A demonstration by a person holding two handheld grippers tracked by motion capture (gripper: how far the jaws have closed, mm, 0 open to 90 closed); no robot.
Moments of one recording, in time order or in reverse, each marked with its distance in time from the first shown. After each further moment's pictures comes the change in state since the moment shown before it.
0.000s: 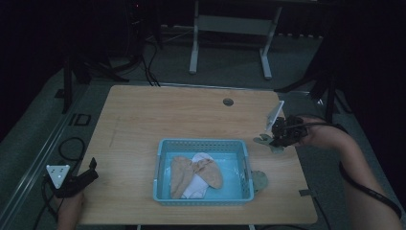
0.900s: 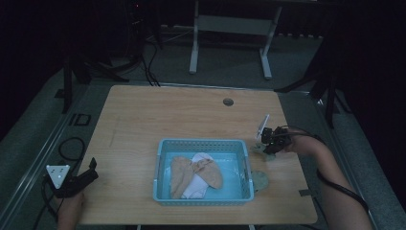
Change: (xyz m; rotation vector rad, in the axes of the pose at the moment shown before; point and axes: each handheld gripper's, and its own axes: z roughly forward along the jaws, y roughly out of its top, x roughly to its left) left arm 0.000 0.000 0.000 -0.001 -0.001 -0.001; right arm -0.025 -0.012 0.109 0.085 0.039 0.075
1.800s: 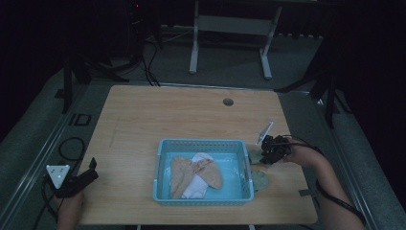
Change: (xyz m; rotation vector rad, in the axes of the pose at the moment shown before) left arm 0.000 0.000 0.000 0.000 0.000 0.000; right arm 0.022 -0.012 0.013 -0.108 0.029 0.076
